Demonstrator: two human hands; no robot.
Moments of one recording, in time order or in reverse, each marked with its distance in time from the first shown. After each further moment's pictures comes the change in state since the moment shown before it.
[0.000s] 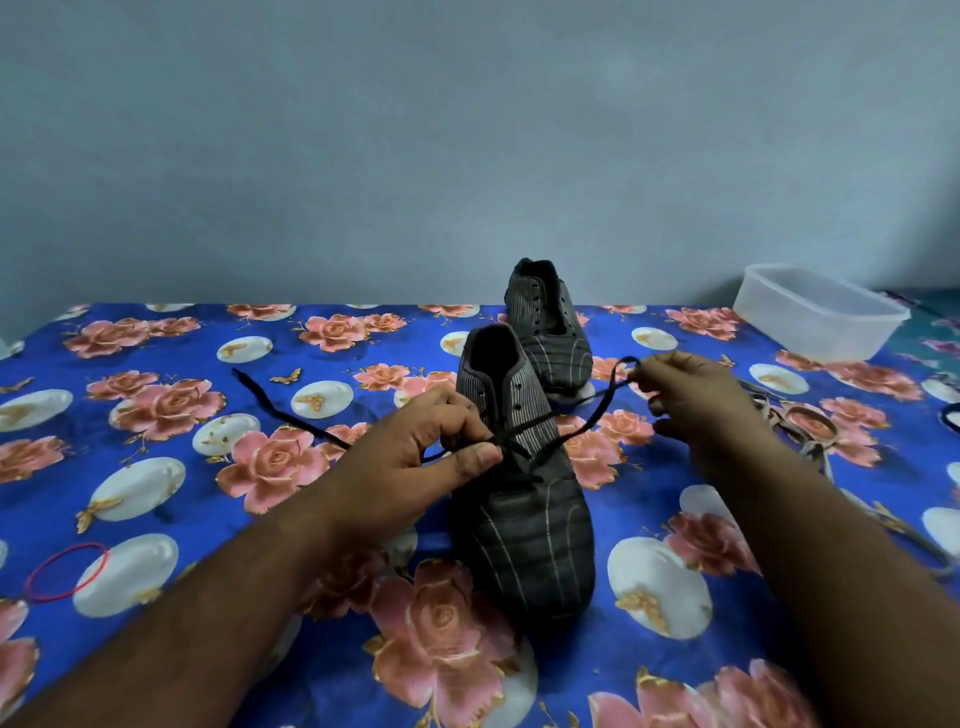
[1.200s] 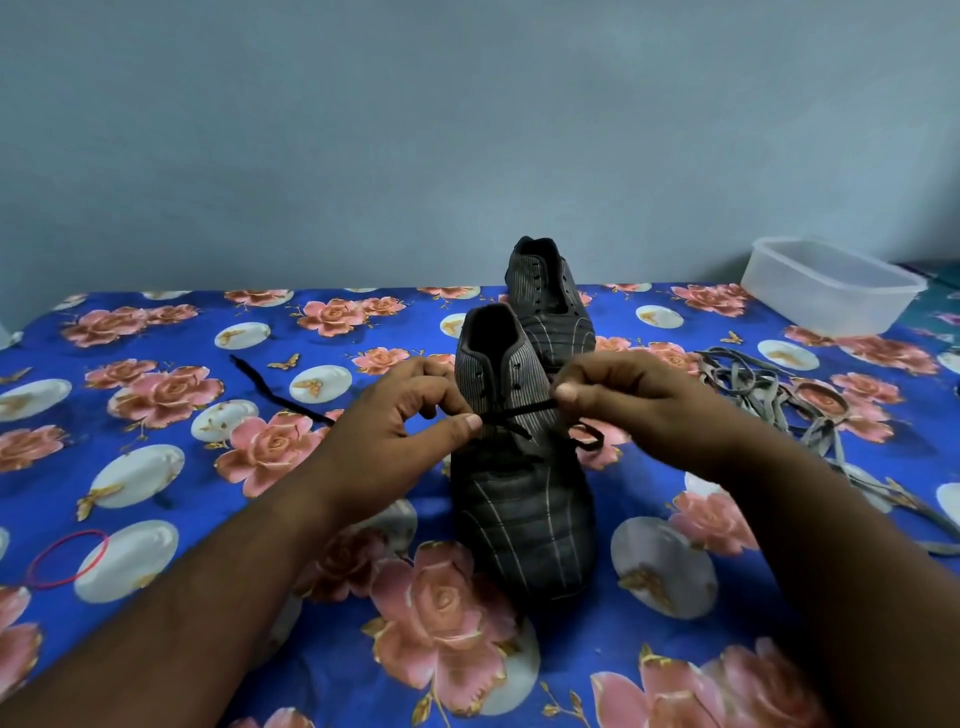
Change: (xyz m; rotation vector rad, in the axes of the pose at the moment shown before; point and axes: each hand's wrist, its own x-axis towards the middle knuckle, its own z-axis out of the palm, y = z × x) left_hand 0.001 -0.013 -0.003 0.103 0.126 -0.069; right_hand -0.042 -0.017 0.014 -0.166 -0.772 -0.545
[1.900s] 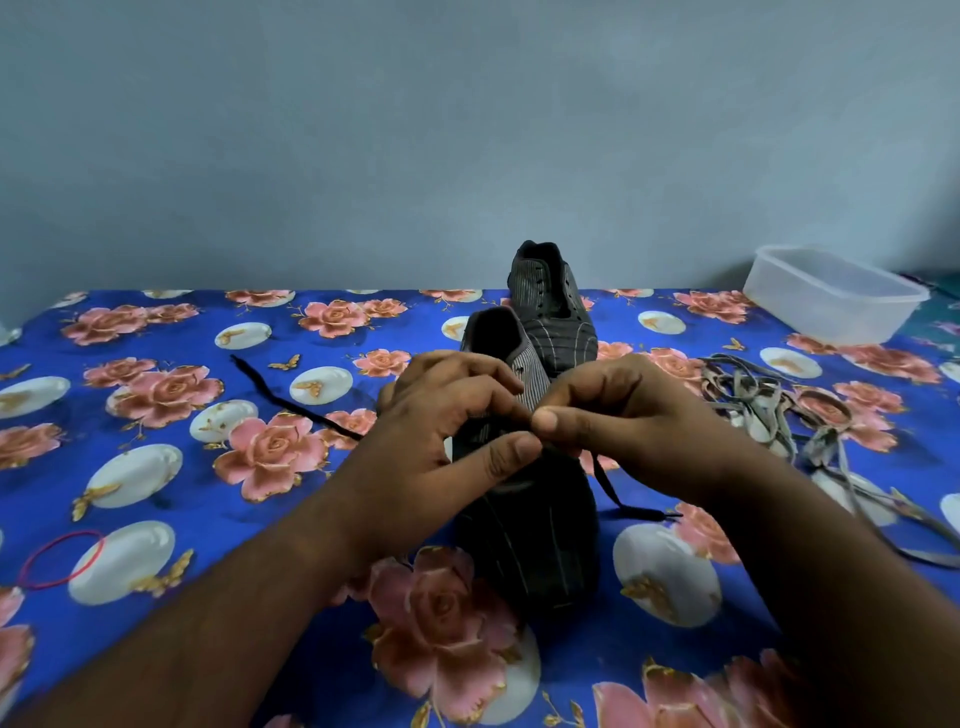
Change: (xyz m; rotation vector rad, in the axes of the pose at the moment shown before) left_hand -0.006 0.032 0.012 0.172 0.036 0.201; right_hand 0.001 -0.021 0.020 0.234 -0.050 -0.059
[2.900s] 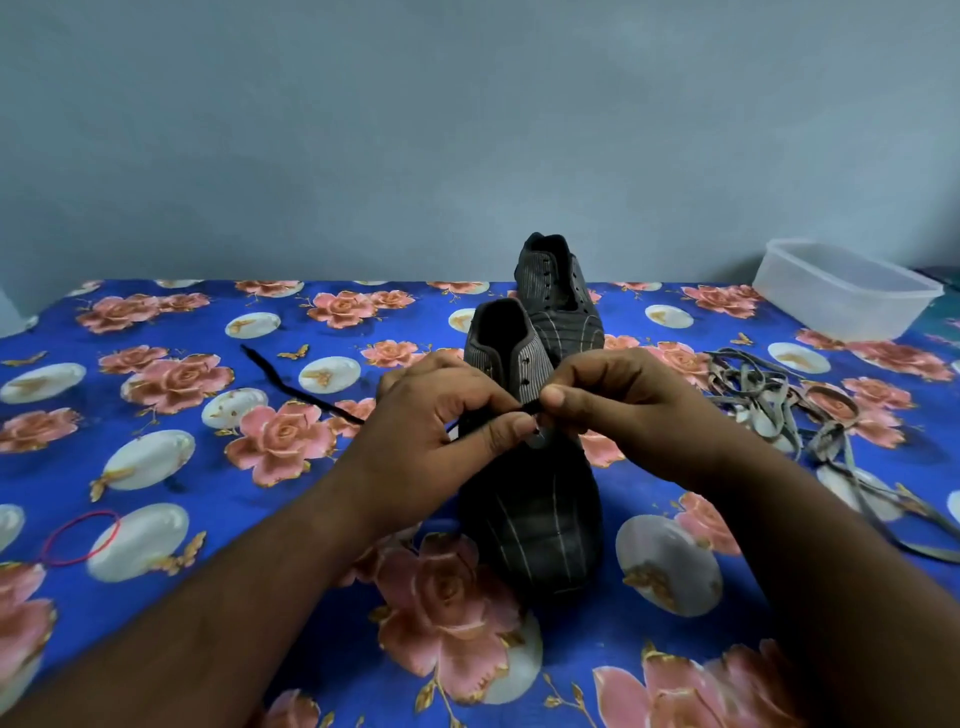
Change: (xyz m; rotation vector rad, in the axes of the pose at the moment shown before) left_hand 0.004 -0.013 0.006 -0.004 0.077 0.033; right_hand 0.004 0.015 -0.005 -0.072 0.037 -0.005
